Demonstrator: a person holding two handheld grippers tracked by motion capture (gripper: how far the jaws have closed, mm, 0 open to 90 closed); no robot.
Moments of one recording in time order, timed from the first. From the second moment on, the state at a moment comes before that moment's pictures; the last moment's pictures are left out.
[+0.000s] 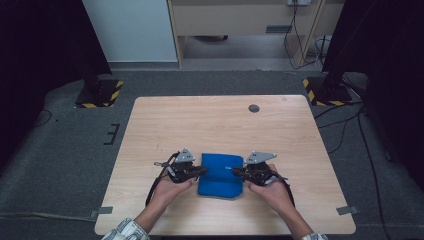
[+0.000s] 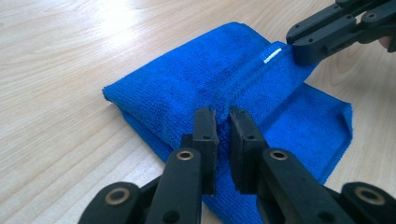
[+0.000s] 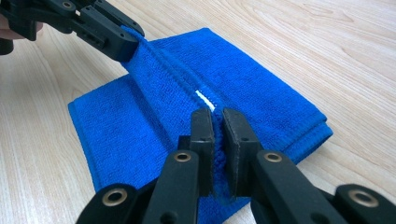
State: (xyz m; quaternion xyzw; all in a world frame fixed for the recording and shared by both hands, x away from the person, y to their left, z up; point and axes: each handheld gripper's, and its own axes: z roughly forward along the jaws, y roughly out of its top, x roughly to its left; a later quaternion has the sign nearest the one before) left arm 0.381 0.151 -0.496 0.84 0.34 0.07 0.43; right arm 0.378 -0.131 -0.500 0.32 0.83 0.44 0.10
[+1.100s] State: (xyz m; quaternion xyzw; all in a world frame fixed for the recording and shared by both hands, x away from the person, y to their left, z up) left arm 0.361 0.154 -0.509 0.84 0.33 0.07 0.42; right arm 0.358 -0.135 -0.515 0.32 0.84 0.42 0.08
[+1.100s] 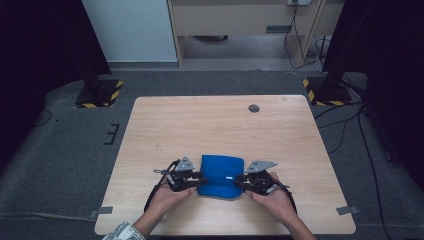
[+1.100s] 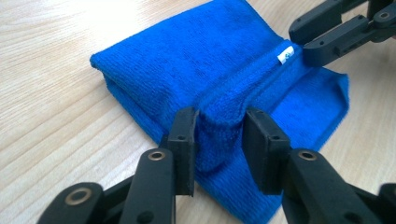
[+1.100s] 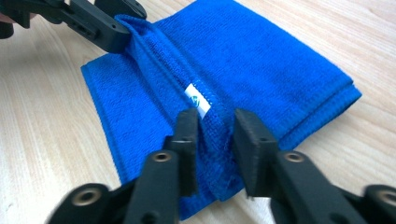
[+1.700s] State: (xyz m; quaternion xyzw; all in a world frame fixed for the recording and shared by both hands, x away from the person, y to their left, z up) left arm 0.345 0.160 -0.508 0.85 0.31 0.06 0.42; right arm 0.363 -0.128 -0.500 0.33 0.84 0.43 0.09
